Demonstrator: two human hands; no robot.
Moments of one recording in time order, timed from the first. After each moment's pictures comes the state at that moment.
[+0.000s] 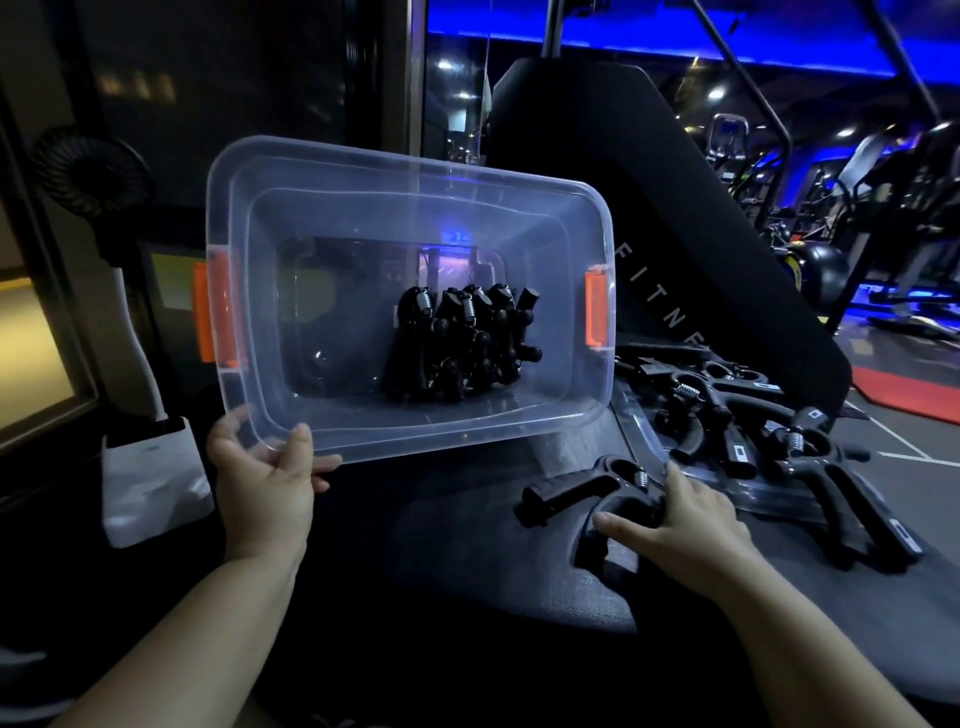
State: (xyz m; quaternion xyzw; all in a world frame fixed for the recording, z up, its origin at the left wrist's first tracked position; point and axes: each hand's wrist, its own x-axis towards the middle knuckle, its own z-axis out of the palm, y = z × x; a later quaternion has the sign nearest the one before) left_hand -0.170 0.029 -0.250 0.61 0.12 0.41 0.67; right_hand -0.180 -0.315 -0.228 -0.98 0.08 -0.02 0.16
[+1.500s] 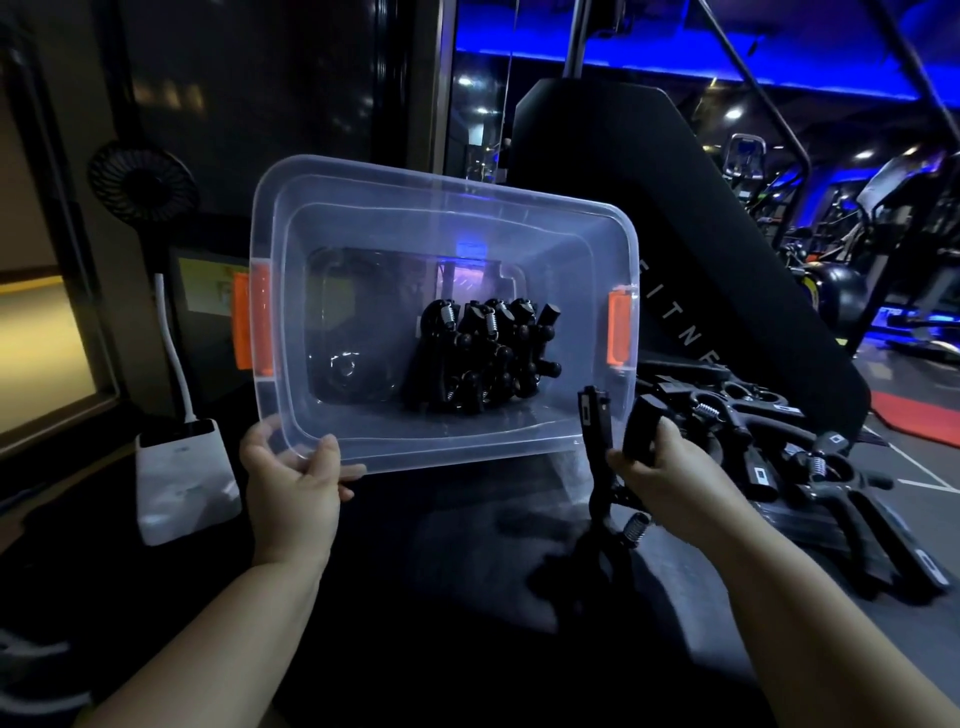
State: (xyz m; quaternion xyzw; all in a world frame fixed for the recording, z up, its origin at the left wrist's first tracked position) left_hand -0.177 0.029 -0.245 0.63 0.14 0.38 0.67; right_hand -0.169 -0.274 -0.172 -0.96 0.00 -0.07 0.27
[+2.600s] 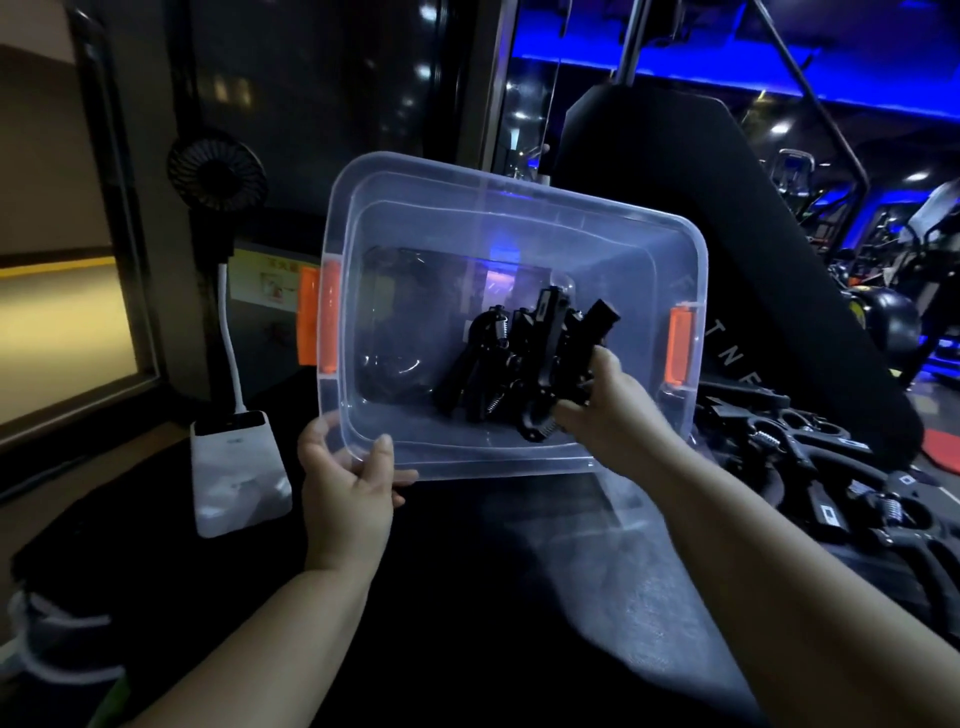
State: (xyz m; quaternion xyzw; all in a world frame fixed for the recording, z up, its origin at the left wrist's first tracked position) left_hand -0.179 0.030 -0.244 0.61 0.10 0.37 0.69; right_hand -0.122 -0.170 -0.140 -0.93 -0.14 -0.14 0.31
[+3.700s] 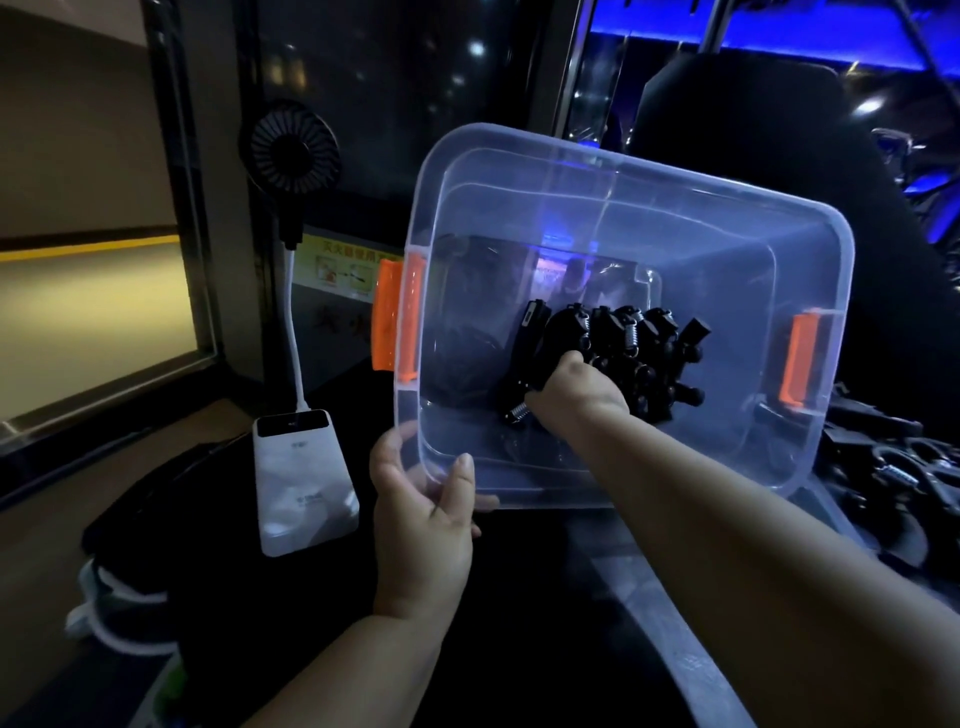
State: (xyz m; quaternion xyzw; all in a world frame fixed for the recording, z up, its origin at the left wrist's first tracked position) left_hand -0.183 0.032 -0.240 0.59 0.09 0.36 0.71; right_hand -0.024 -0.051 -0.169 -0.99 -0.01 -0.06 0.15
